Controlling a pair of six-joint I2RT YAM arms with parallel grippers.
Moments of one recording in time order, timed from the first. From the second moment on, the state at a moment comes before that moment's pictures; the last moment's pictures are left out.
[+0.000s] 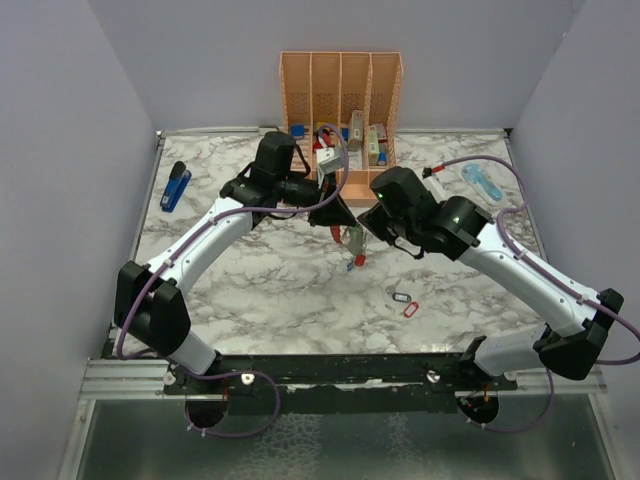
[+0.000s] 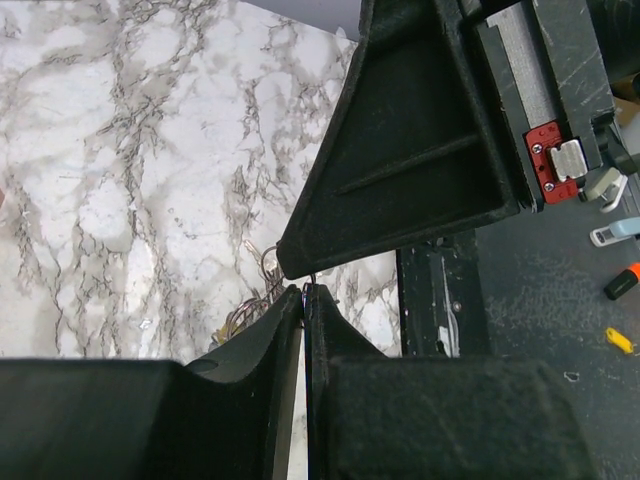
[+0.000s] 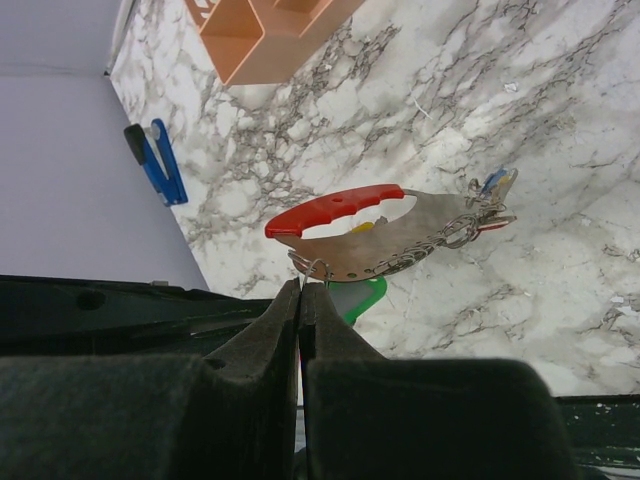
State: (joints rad) left arm -0.53 1.54 1.36 -0.30 1.08 0.05; right arm 0.88 1.35 1.48 -0.93 0.43 1.48
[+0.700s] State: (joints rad) left arm -0.53 1.54 1.37 -0.40 1.04 0.18; right arm 0.88 1.33 1.46 -0.91 0.42 1.49
